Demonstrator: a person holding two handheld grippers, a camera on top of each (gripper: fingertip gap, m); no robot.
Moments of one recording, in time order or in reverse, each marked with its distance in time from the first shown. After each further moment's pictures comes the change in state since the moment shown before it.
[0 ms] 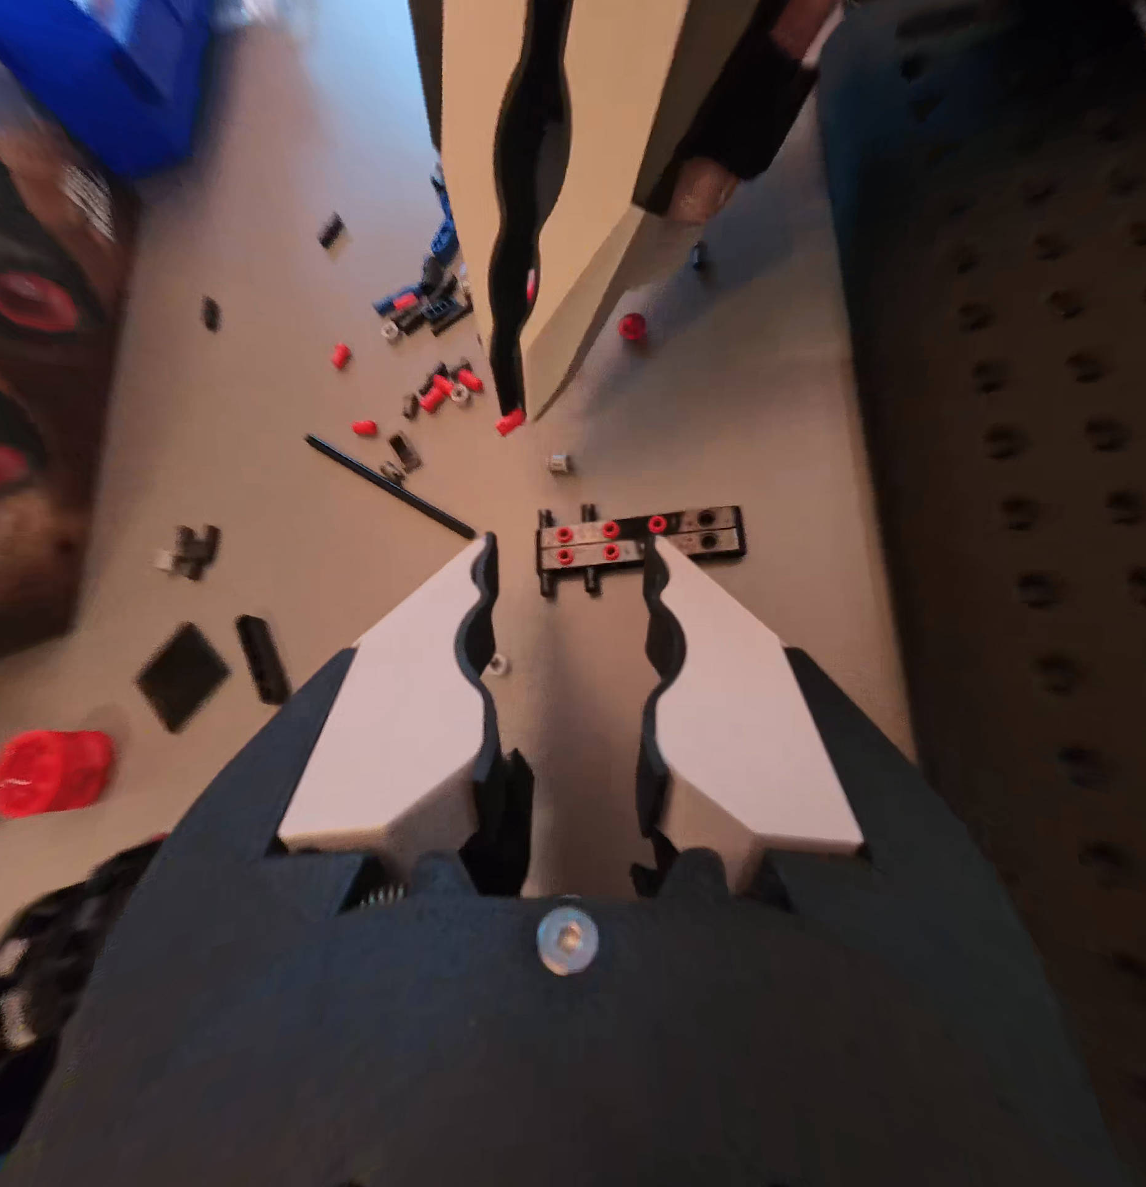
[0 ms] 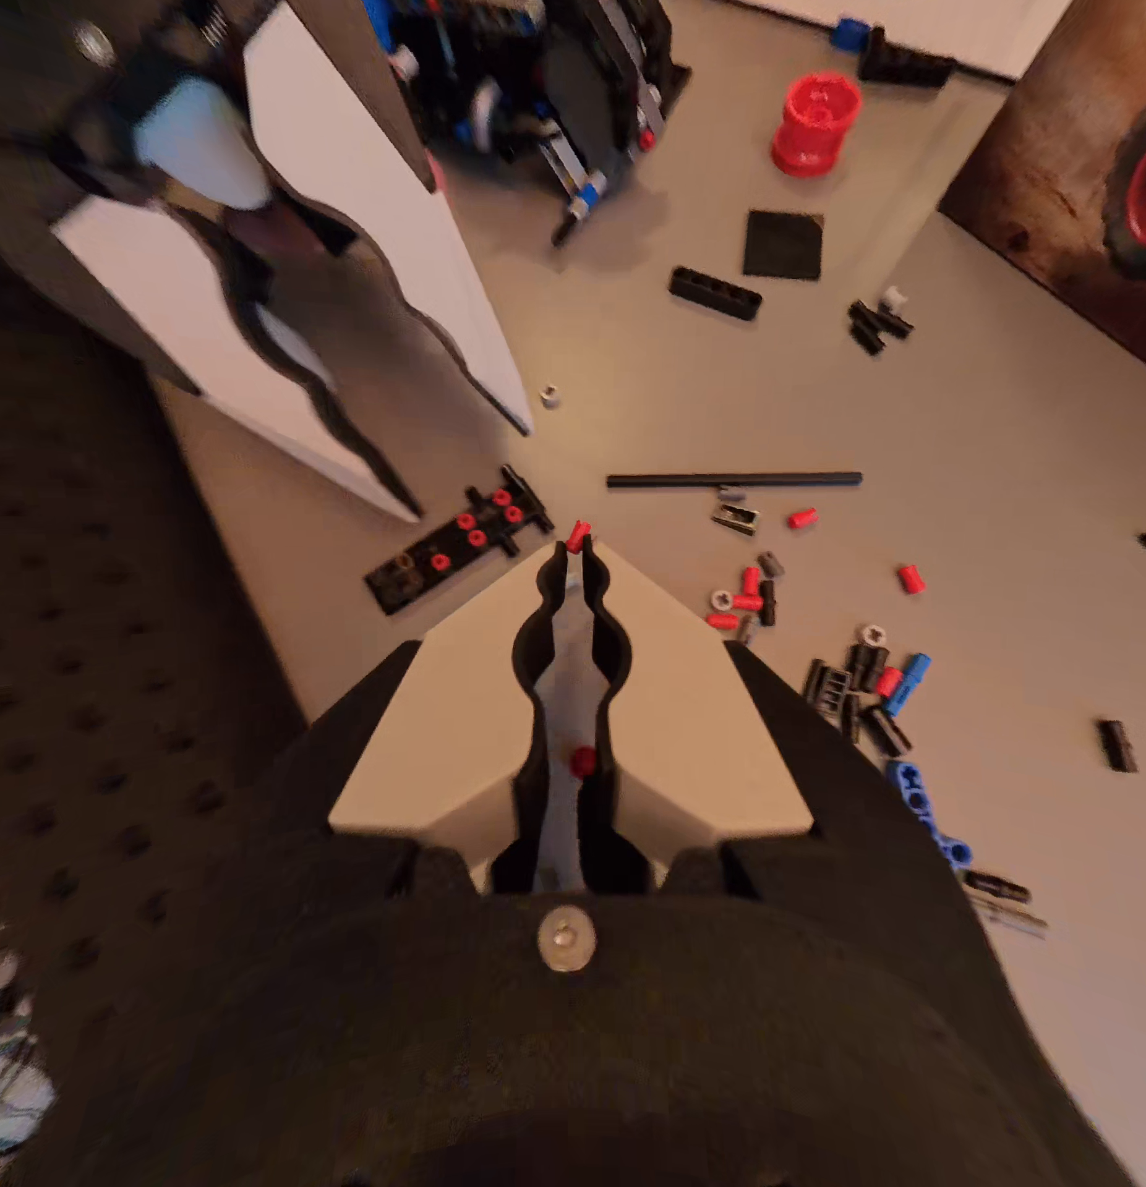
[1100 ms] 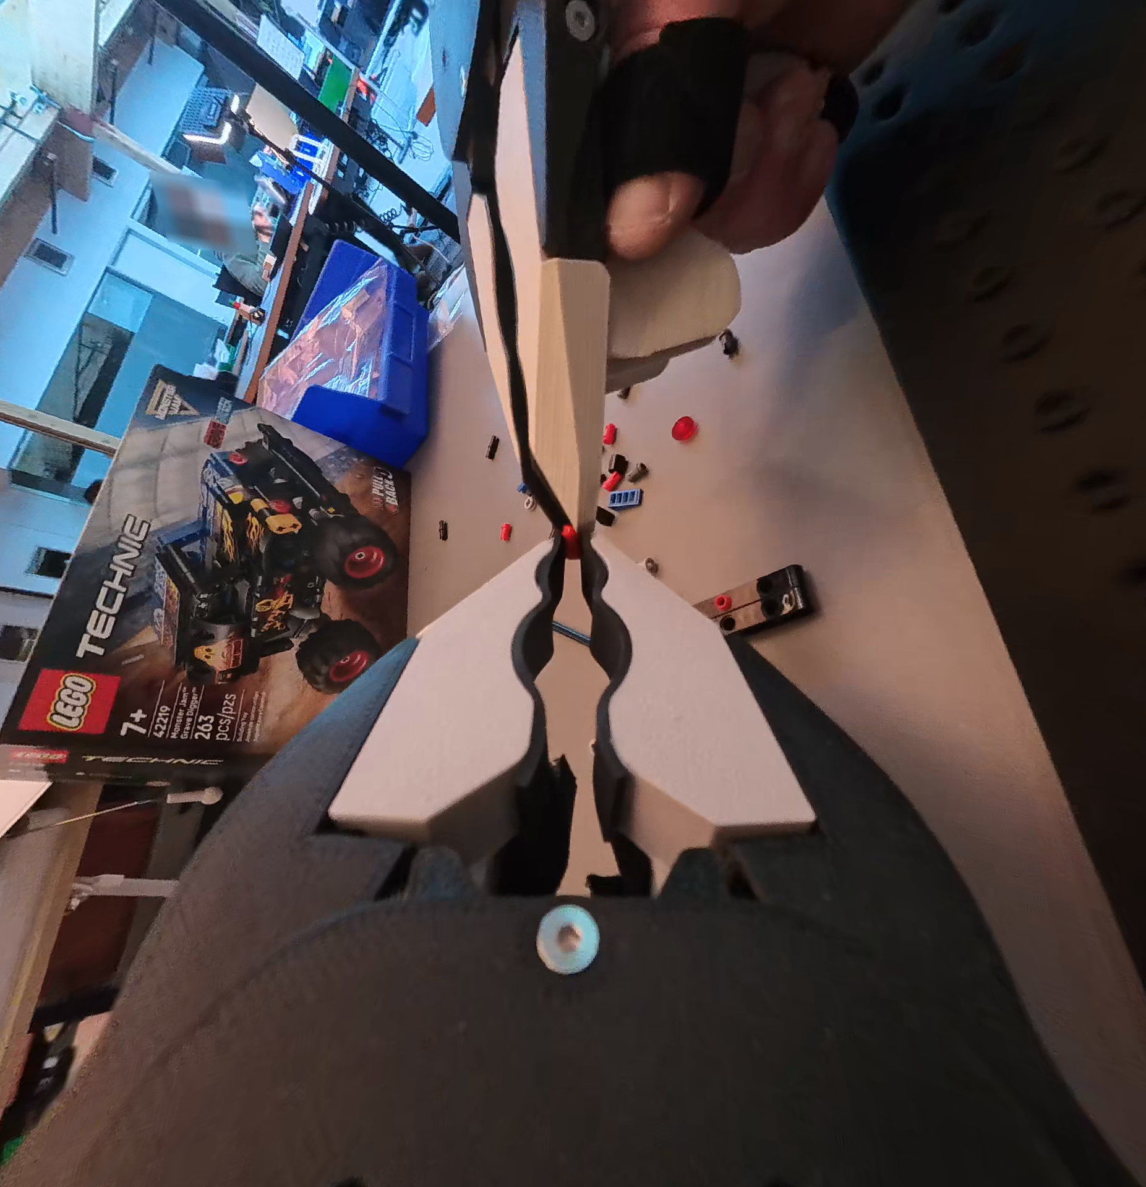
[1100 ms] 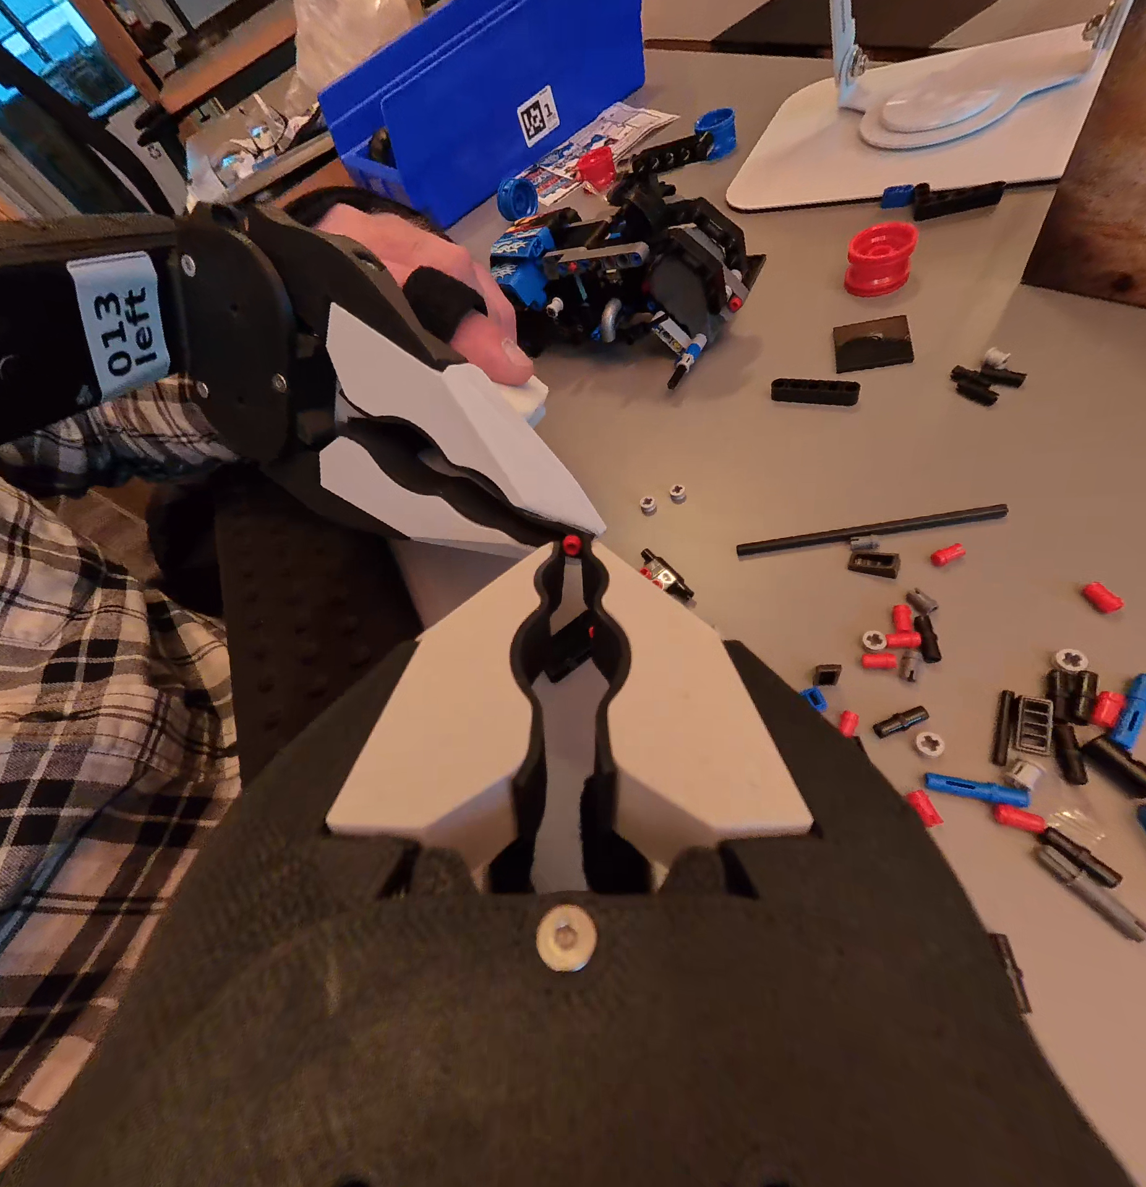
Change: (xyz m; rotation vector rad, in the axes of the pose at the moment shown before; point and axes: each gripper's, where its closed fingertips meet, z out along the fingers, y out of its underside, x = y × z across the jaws) left arm 0.001 -0.046 -0.013 0.134 -0.321 0.508; right arm -0.040 -0.029 -0.024 0.297 -0.185 0.217
